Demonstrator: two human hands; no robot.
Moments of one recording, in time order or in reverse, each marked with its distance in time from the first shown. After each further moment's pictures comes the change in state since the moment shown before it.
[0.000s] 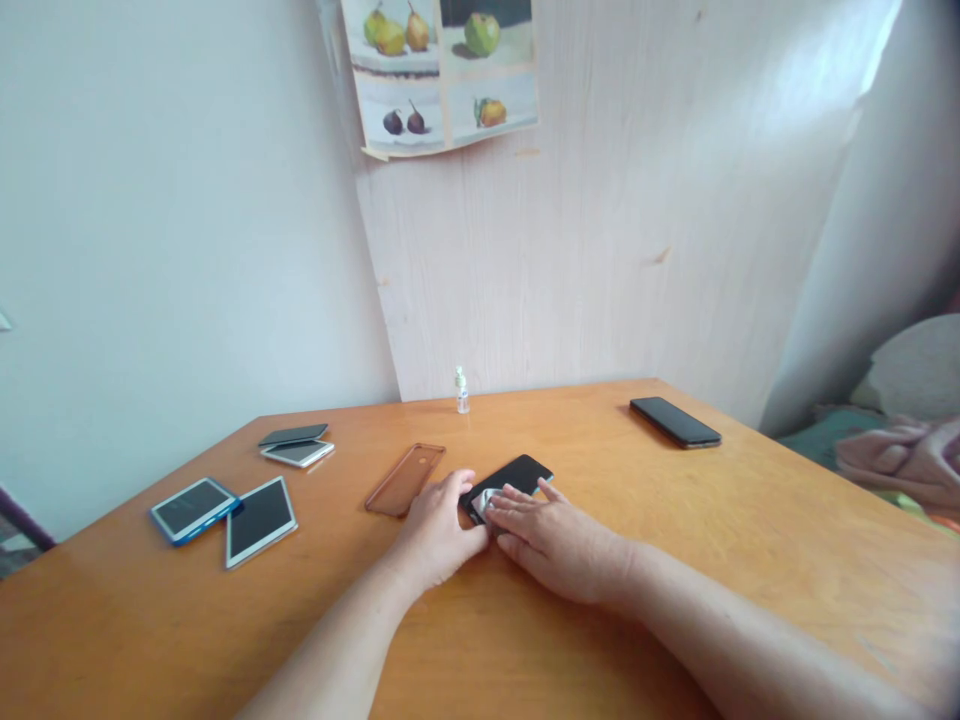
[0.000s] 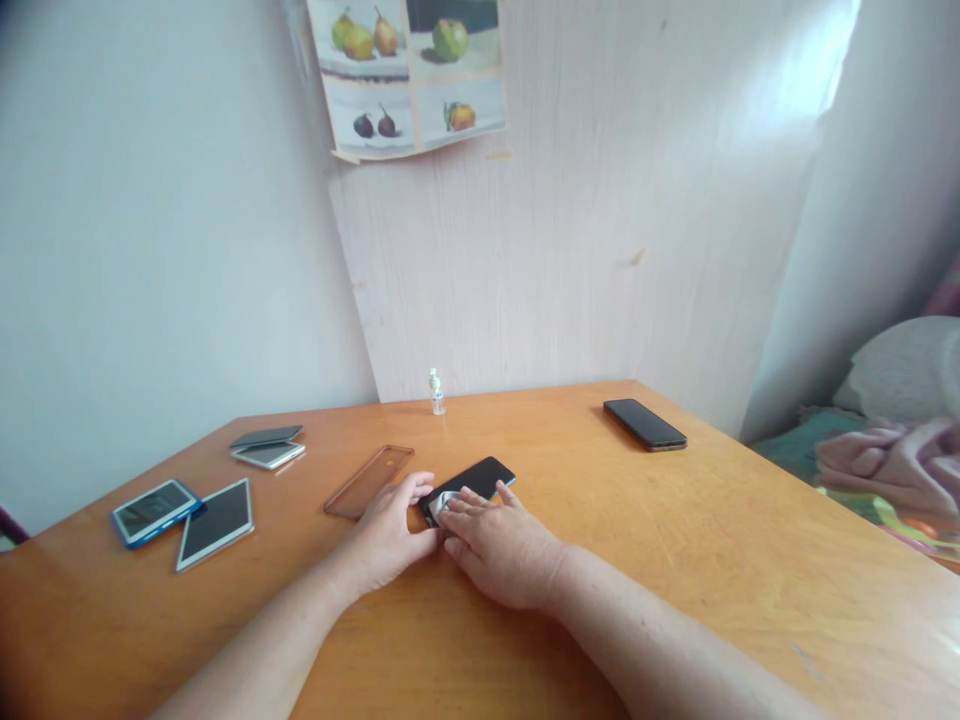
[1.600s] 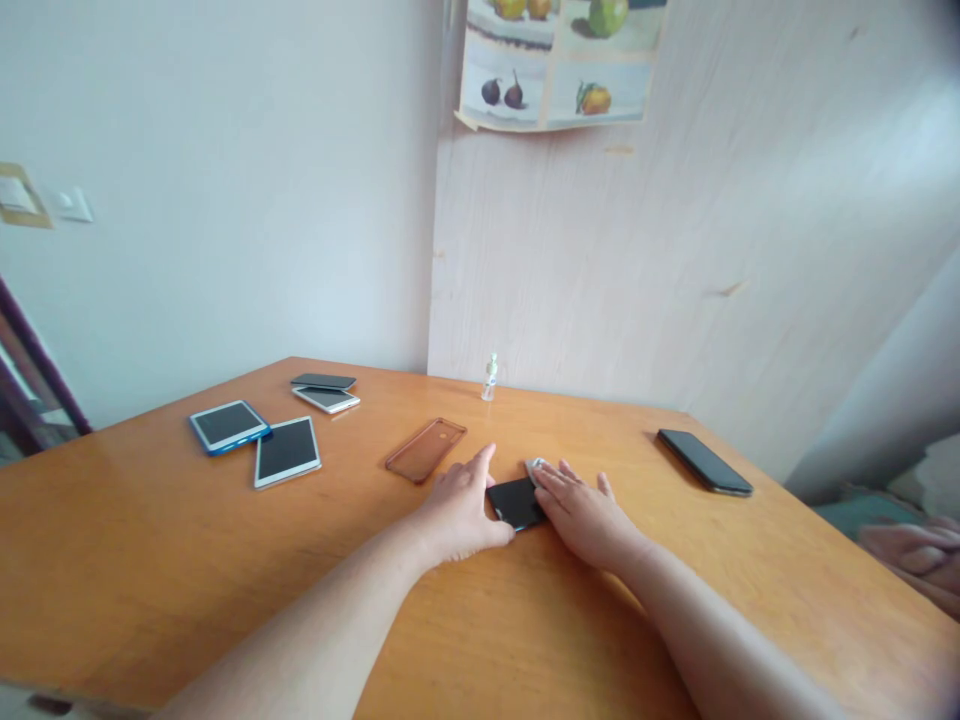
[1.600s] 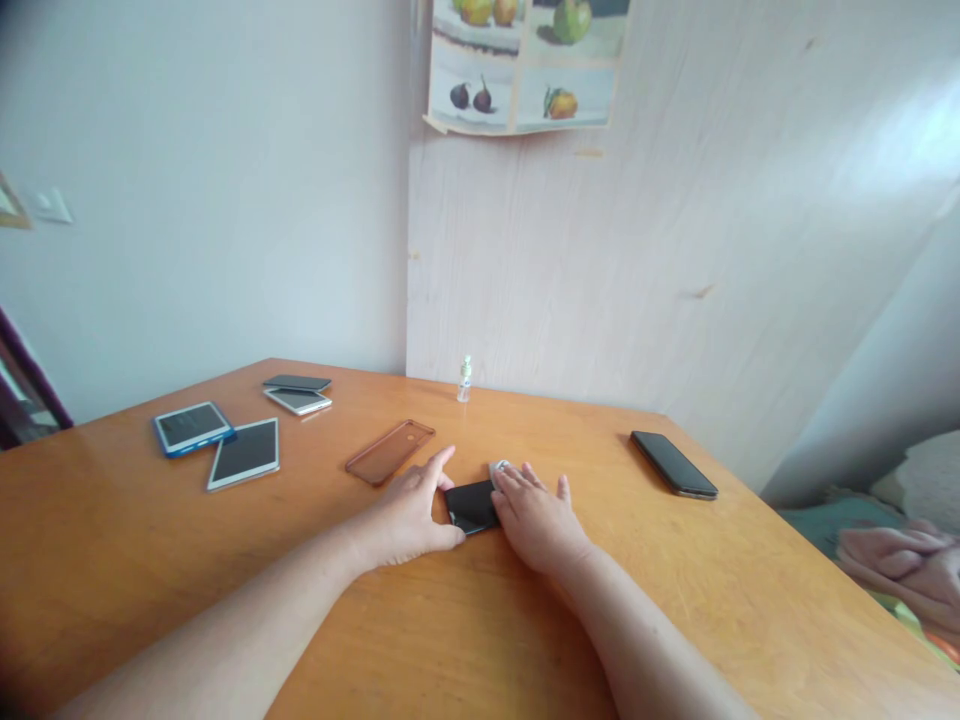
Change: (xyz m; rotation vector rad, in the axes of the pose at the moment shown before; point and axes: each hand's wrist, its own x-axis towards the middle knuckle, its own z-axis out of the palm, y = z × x) left_hand -0.006 0.015 0.000 -0.083 -0.066 -0.071; right_hand 0.014 0.032 0.003 -0.098 0.020 0.364
